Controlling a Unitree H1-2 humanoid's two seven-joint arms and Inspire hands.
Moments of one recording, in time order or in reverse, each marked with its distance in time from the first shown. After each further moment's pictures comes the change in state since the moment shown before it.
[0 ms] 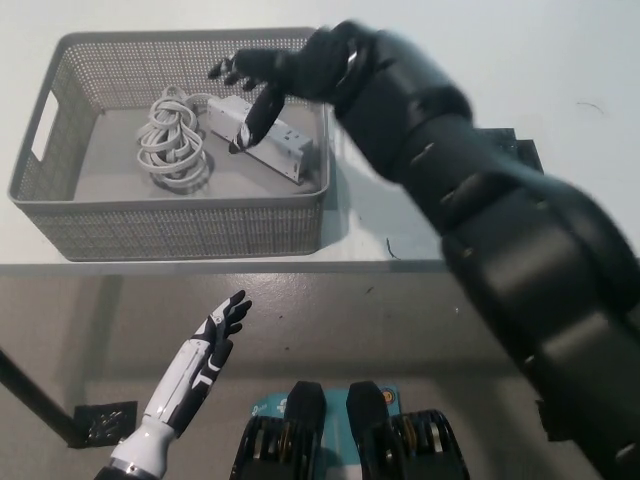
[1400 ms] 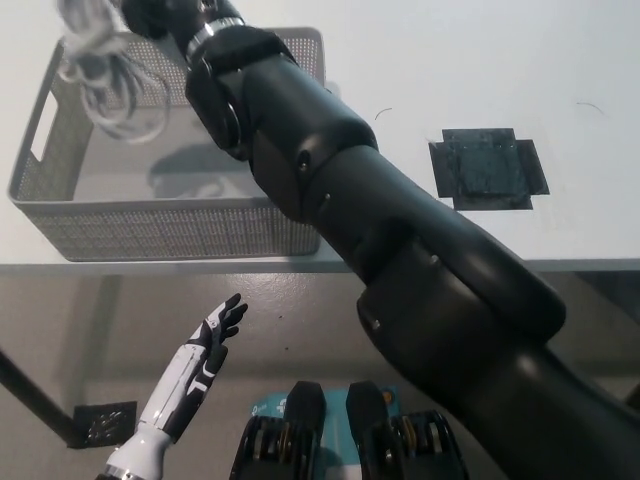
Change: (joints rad) left_arm 0.019 0.000 0.007 -0.015 -0.006 -0.013 0.000; right_arm -0.014 0.188 0.361 0.026 -0.274 -0.178 -0.933
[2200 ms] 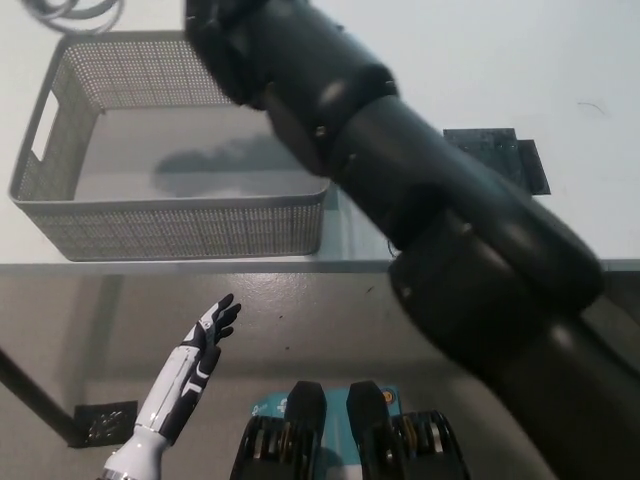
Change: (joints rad) left_arm 0.004 -0.004 0.007 0.000 -0.004 -0.011 0.011; right_arm -0.064 -0.042 0.076 -0.134 -0.131 -0.092 -0.484
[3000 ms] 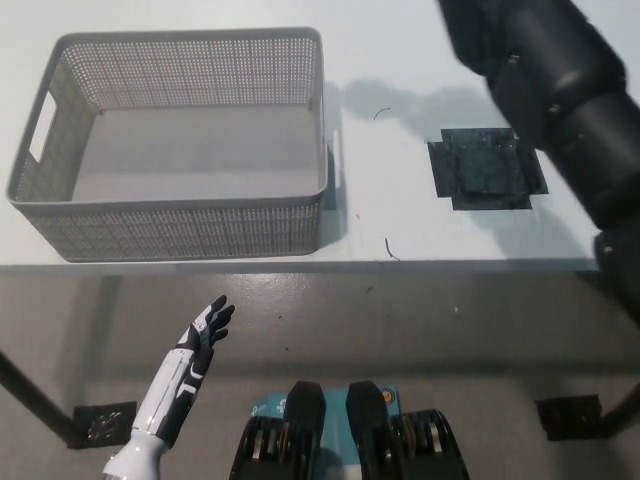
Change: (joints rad) left_arm 0.013 -0.020 0.024 0.017 -0.012 -0.009 0.012; right_arm 0.208 -0.377 -0.012 -0.303 -0.027 0.041 0.088
